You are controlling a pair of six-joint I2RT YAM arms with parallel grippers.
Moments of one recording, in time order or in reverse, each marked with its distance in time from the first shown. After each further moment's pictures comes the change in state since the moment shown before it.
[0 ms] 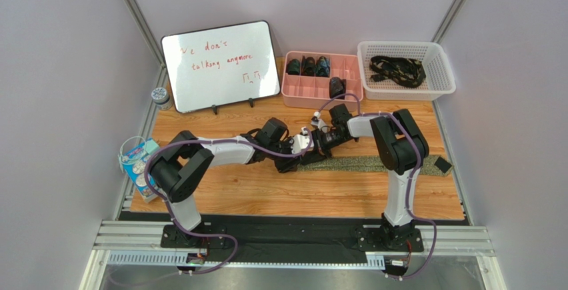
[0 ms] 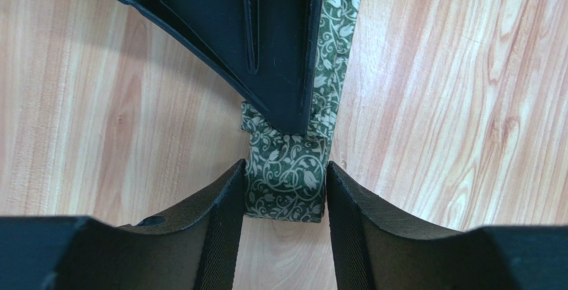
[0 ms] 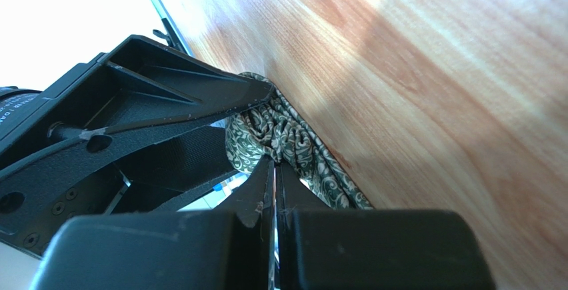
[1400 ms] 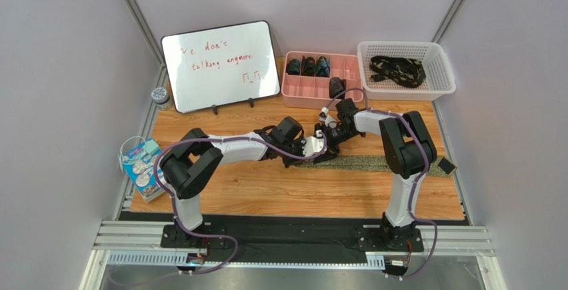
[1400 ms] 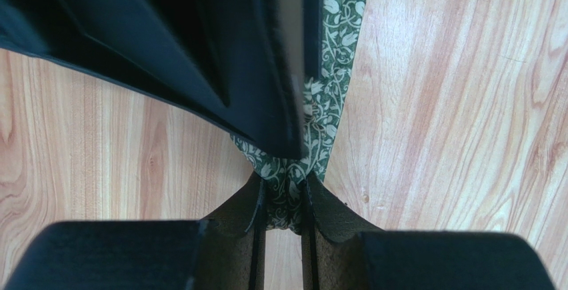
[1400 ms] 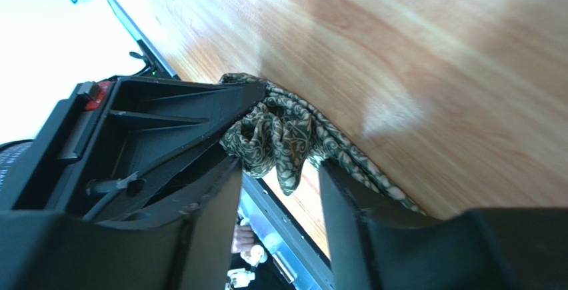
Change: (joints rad) left arm -0.081 0.083 0.165 -0.142 -0.158 0.104; right arm -0.044 -0.071 0.043 -0.175 0.116 -0.035
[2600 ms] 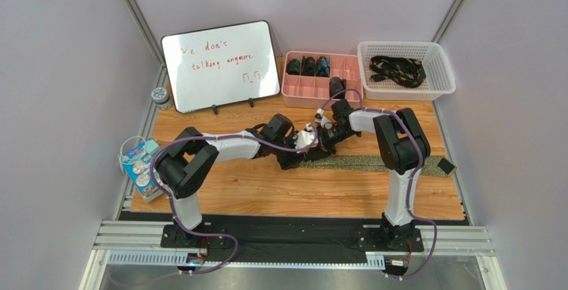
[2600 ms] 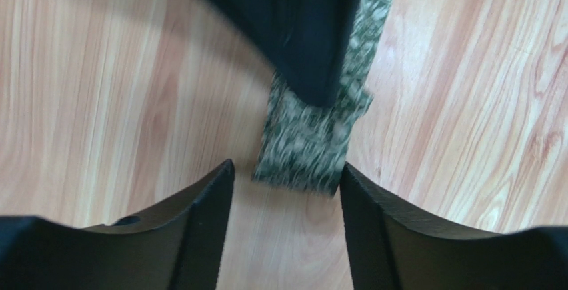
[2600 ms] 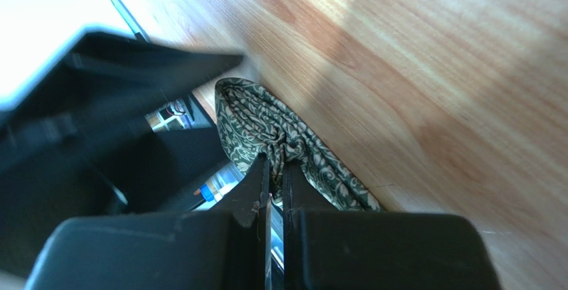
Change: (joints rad) left arm 0.064 -0.018 -0.045 0.041 0.072 -0.074; right arm 0.028 0.066 0.043 -0.002 -0.011 -0.017
